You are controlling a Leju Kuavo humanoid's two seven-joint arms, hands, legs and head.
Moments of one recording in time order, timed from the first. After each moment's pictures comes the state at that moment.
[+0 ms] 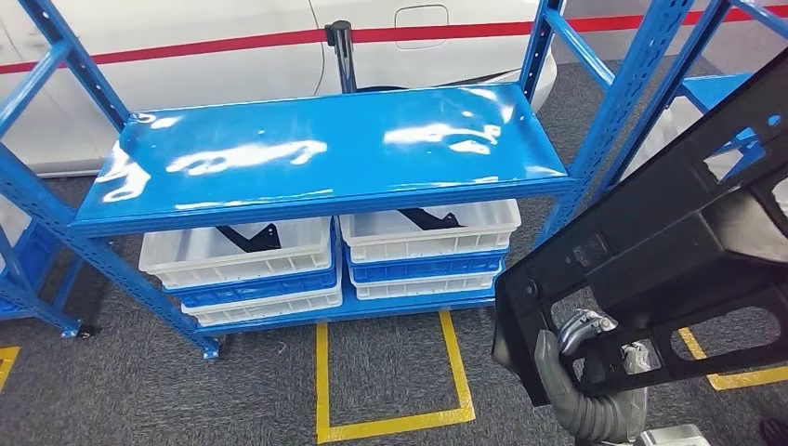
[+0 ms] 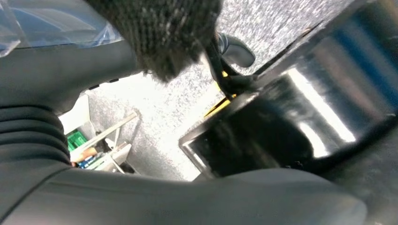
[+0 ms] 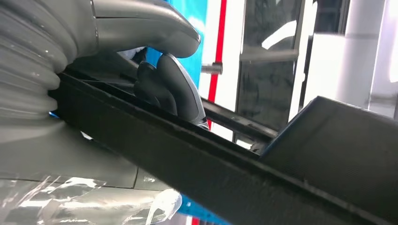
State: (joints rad) left arm -0.09 -0.13 1.03 -0.17 -1.46 -0.52 0.05; right arm 0.04 -0.35 0.46 -2.27 0.25 -0.57 -0.05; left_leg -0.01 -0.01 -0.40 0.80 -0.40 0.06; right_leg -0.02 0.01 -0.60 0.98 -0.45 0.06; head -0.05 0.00
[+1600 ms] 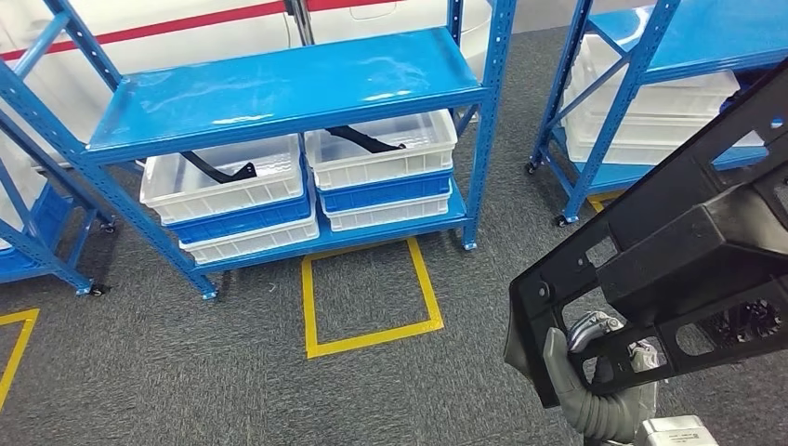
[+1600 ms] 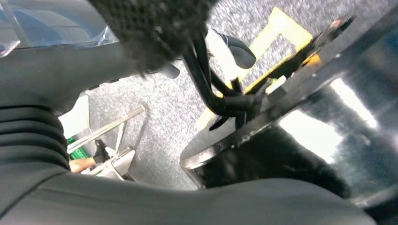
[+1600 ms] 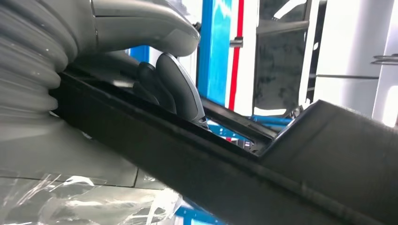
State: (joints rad) left arm -0.10 -0.13 1.04 -0.18 -1.49 -0.52 0.02; right arm 0.07 -0.37 0.45 -2.28 0.29 -0.60 0.02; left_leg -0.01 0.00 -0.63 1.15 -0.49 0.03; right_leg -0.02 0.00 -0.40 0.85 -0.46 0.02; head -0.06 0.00
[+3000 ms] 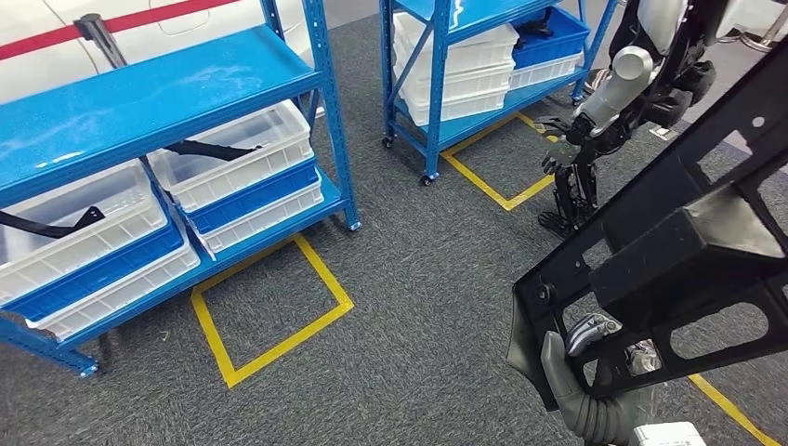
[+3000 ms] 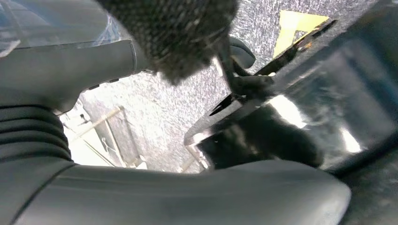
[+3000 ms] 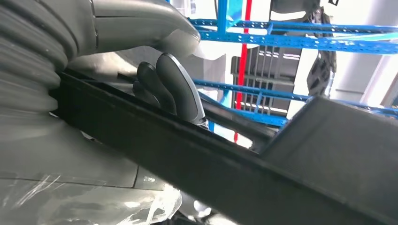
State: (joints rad) left arm -0.10 -0.13 1.04 -0.18 -1.50 -0.54 0.03; right arm 0.07 -0.38 0.45 -2.29 0.33 -0.61 0.04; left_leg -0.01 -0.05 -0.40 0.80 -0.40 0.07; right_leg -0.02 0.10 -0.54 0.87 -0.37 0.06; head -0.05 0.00
